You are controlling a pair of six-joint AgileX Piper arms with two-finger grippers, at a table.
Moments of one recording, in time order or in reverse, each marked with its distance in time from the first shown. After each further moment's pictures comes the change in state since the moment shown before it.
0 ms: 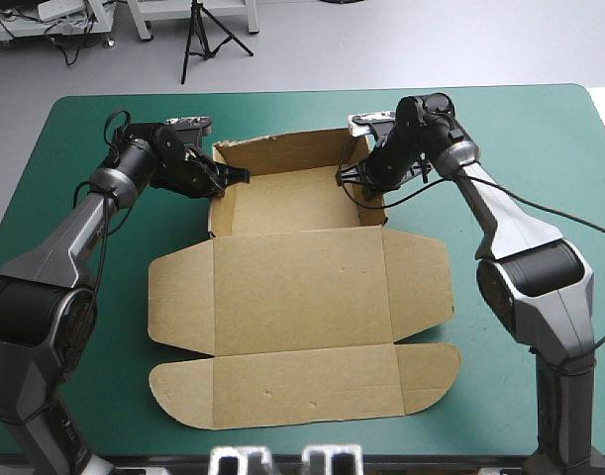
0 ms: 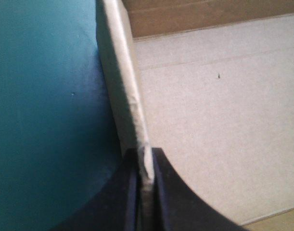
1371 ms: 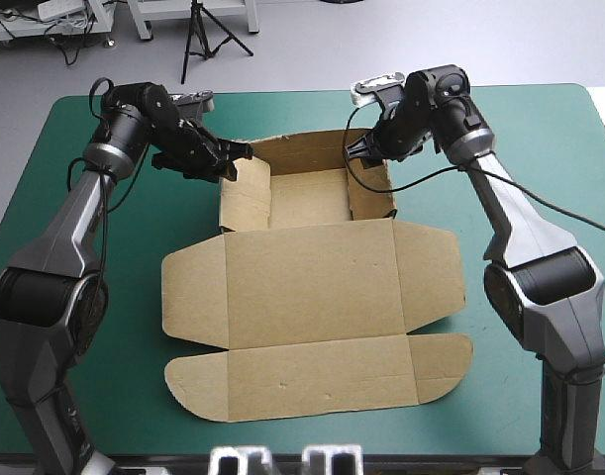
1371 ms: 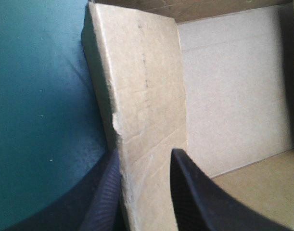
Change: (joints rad) left arm 0.020 0.071 -0.312 -0.082 0.299 0.000; right arm 0.001 -0.058 -0.150 -0.107 0.020 -0.059
